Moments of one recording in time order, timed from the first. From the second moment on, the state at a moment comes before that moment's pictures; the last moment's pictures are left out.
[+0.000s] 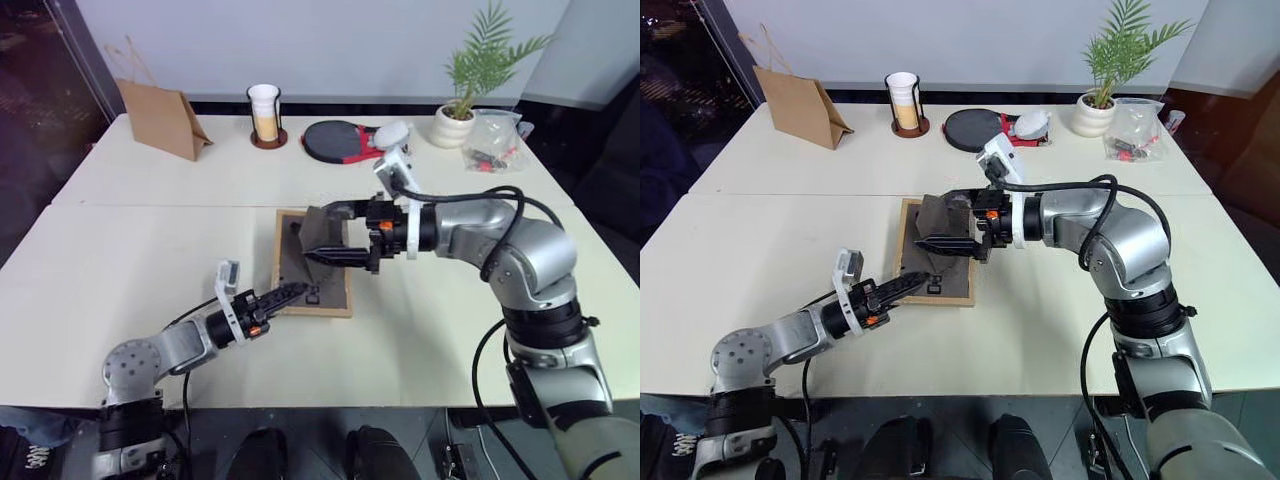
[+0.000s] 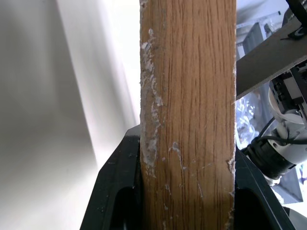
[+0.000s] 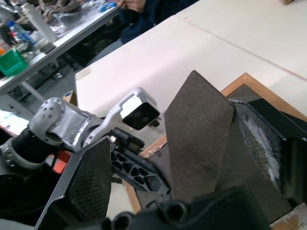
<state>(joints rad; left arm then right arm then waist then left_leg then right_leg) -0.25 0.26 0.31 -0.05 -1.43 1.24 -0.24 -0.82 -0.51 0.12 -0.27 0.52 0.96 0.89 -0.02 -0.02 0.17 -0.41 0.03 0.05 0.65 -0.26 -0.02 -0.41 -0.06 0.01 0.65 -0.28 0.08</state>
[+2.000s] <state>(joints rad) -0.13 0.43 0.26 -0.05 -1.35 1.21 -0.64 -1.05 -0.57 0.74 0.75 -1.18 -0.93 -0.48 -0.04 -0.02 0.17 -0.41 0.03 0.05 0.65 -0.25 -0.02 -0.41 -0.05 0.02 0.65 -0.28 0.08</state>
